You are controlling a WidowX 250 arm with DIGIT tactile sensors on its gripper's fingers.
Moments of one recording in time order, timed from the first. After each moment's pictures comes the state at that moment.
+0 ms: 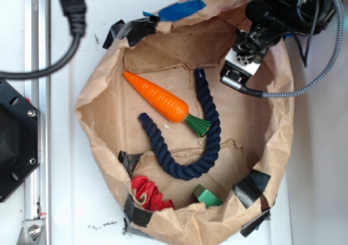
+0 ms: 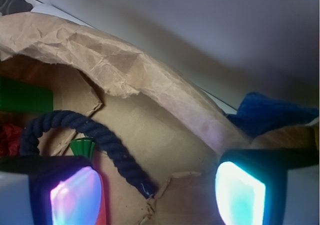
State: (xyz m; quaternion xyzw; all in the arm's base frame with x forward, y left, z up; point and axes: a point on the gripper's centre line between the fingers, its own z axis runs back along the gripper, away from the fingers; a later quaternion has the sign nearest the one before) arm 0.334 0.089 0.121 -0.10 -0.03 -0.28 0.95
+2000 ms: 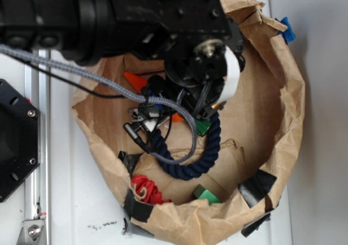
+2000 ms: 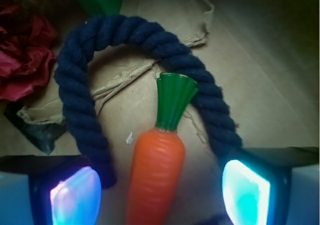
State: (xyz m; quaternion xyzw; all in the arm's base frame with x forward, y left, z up) arm 0.257 0.036 0.071 -0.05 -0.02 -0.44 0.90
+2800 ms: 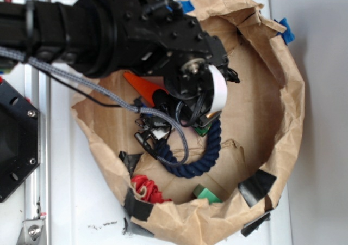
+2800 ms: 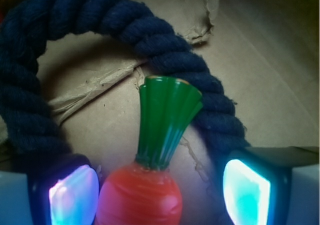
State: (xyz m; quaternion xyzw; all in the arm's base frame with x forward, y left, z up) arm 0.264 0.034 0.035 -0.04 -0.07 -0.44 0.89
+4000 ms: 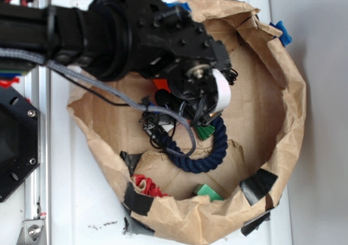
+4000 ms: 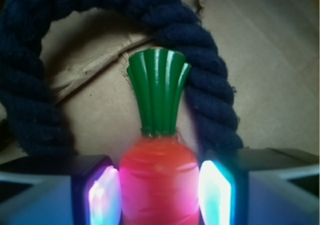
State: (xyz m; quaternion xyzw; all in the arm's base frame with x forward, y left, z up) arm 0.266 0.039 0.025 -0.04 -0.04 -0.42 0.90
